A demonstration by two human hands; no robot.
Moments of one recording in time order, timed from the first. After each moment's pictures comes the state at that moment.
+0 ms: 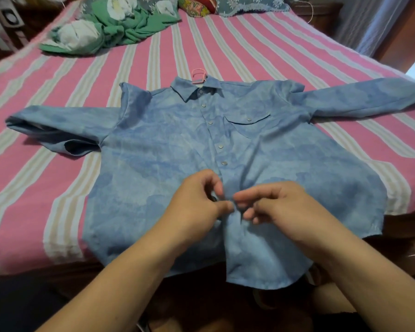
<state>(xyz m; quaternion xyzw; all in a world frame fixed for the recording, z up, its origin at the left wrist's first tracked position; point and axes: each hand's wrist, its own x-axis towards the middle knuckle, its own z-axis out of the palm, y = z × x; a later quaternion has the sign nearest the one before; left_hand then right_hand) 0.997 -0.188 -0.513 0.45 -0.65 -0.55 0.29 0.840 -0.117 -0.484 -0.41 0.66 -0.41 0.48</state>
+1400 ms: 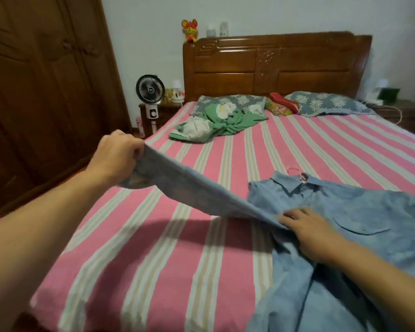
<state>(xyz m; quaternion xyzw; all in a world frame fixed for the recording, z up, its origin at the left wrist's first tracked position) 1.361 -0.408 -0.334 0.58 -0.76 0.25 0.18 0.913 -0.337 -0.477 -0.81 0.58 0.06 -0.08</state>
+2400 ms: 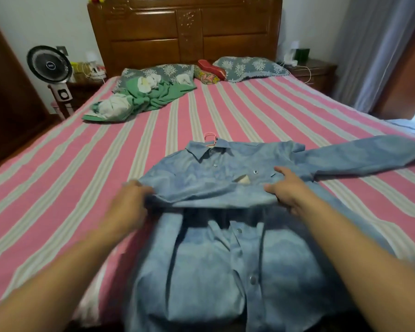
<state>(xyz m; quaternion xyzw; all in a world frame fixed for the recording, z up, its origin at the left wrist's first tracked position) 1.113 -0.346 -0.484 0.54 -0.82 -0.08 0.16 0.758 -0.254 -0.460 -0.34 0.75 -0.45 0.35</state>
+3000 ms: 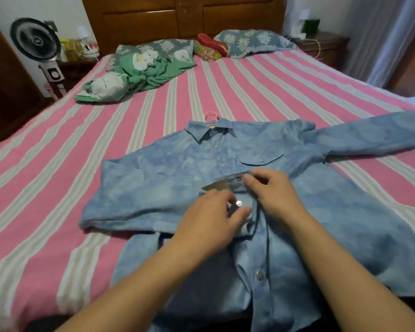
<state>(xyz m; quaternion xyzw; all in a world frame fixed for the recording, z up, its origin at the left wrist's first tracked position) 0.971 -0.243 -0.484 0.47 -0.84 -0.20 0.16 0.797 -0.250 -0.507 -0.53 0.65 -0.49 0.27</state>
